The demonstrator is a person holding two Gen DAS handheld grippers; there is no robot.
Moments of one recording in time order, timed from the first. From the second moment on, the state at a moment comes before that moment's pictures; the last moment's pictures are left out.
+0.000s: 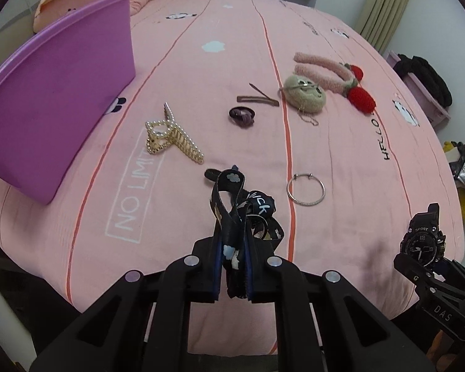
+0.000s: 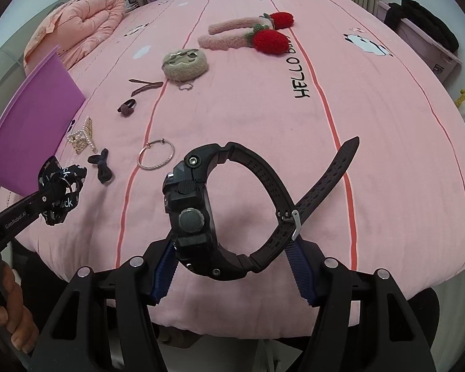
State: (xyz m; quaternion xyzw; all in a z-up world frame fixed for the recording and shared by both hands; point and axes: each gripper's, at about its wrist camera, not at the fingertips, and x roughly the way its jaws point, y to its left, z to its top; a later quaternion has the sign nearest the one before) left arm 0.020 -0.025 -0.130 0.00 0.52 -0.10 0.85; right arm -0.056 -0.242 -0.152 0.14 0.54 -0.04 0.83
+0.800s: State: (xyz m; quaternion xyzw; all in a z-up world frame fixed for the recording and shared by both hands) left arm 0.072 0.120 0.013 -0.04 0.41 0.01 0.91; right arm 0.101 -0.079 -0.009 0.07 0.43 0.17 0.89
